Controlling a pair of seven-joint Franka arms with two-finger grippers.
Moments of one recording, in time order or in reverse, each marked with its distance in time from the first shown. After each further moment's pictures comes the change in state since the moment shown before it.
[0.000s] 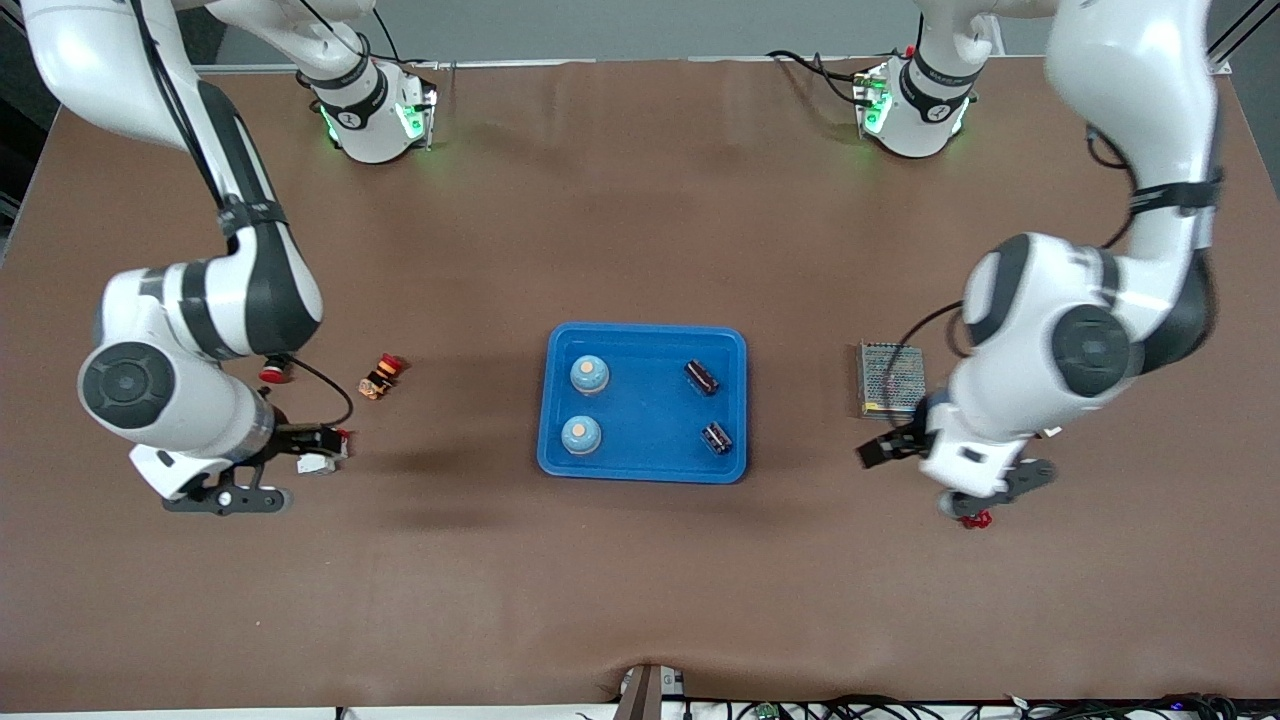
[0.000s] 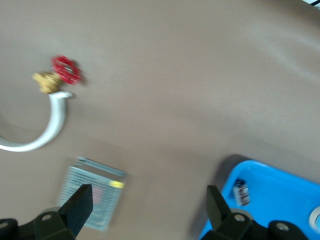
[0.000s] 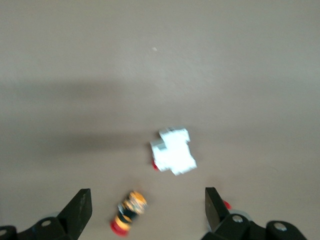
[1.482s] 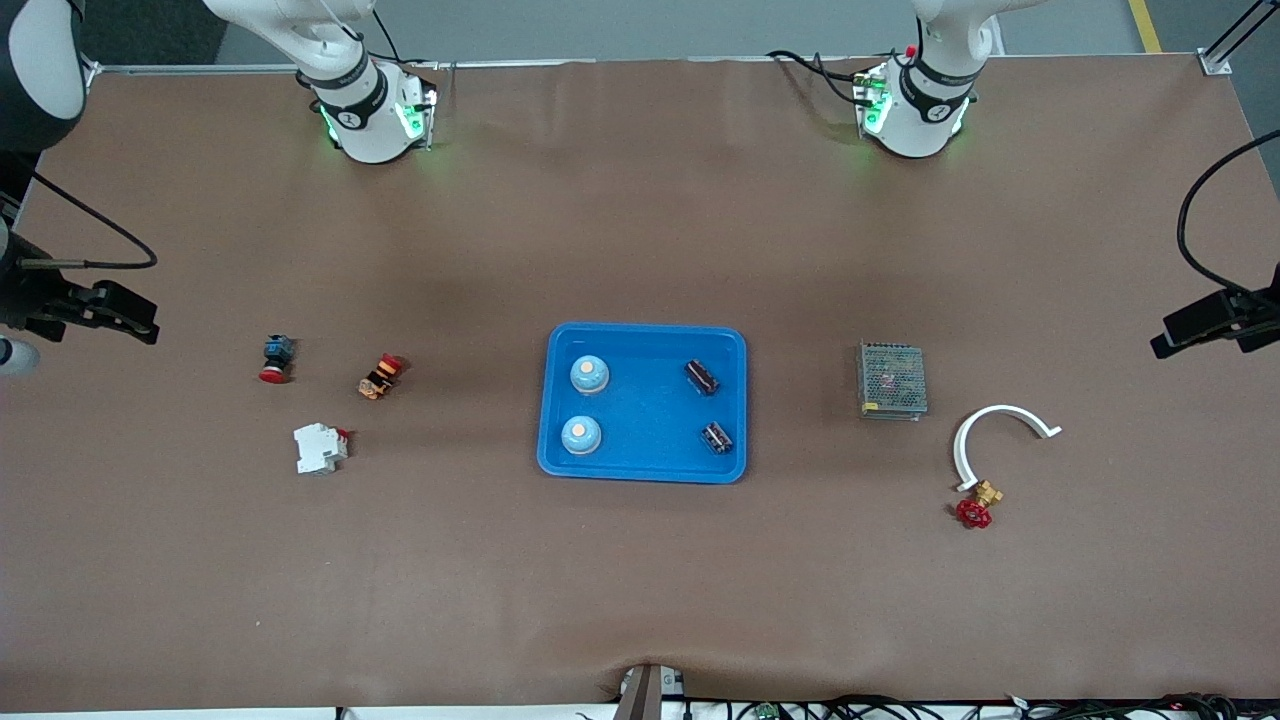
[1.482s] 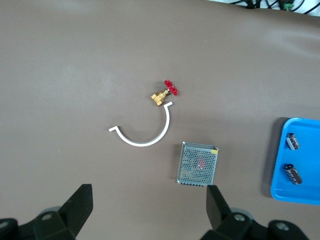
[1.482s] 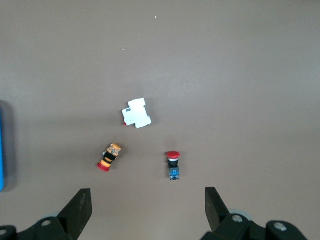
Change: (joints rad) left arm 0.306 -0.337 -0.017 -0.009 -0.033 -0.270 0.473; right arm -0.045 -0.370 -0.114 -0.027 0.124 -0.226 -0.158
